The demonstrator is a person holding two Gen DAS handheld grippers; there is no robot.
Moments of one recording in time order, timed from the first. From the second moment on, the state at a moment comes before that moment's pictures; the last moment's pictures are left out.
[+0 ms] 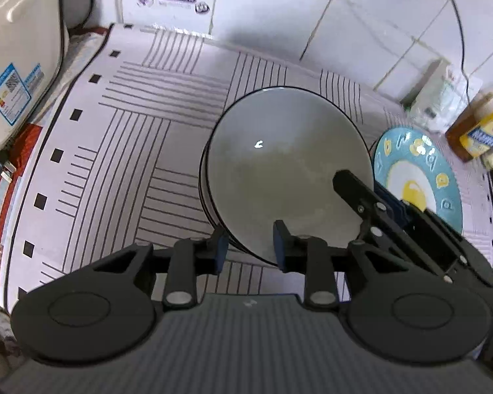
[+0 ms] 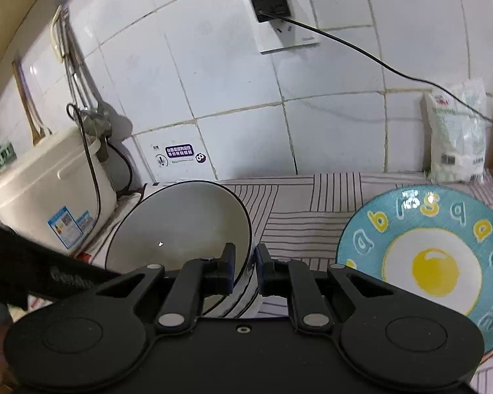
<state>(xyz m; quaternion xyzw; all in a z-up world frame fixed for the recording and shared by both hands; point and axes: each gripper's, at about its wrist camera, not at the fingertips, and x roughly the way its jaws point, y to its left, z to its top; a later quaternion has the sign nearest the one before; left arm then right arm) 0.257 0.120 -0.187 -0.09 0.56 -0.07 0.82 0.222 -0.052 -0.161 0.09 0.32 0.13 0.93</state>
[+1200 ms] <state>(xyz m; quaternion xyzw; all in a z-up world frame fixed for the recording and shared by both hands) 0.187 0.154 -0.159 -0.13 0.44 -0.13 0.88 0.139 -0.029 -0.137 -0.01 0.30 0.17 0.94</state>
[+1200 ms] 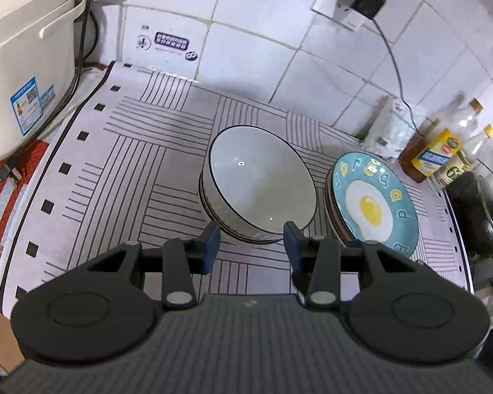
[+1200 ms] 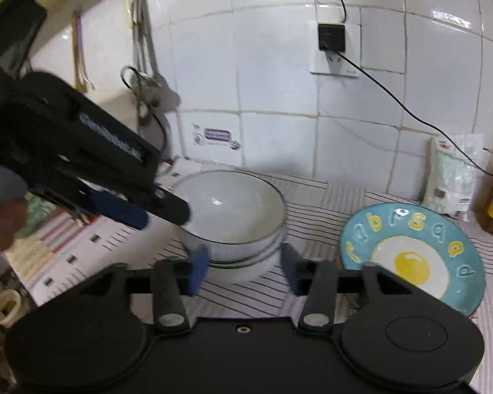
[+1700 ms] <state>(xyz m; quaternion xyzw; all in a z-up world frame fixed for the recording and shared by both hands) 0.164 0.181 -0.186 -0.16 0.41 -0.19 0.88 0.131 -0.008 -0.198 -0.02 0.32 0.16 0.93</state>
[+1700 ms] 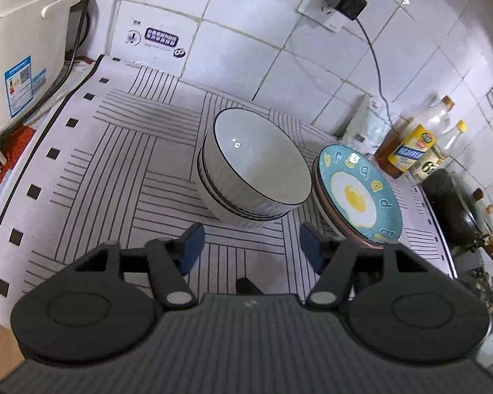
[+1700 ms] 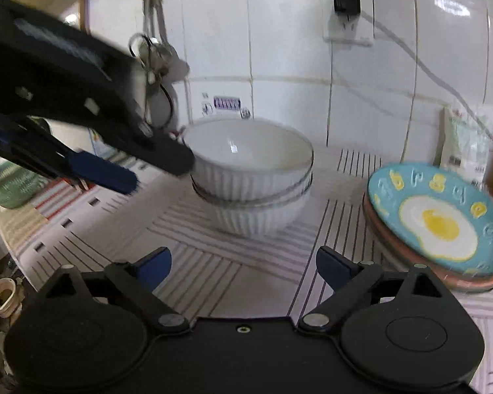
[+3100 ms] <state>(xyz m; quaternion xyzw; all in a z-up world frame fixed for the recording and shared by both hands) 0.264 0.191 -0.282 -0.34 0.44 -0.17 0.81 0.227 -0.006 -0.230 0.01 0.35 0.22 0.91</state>
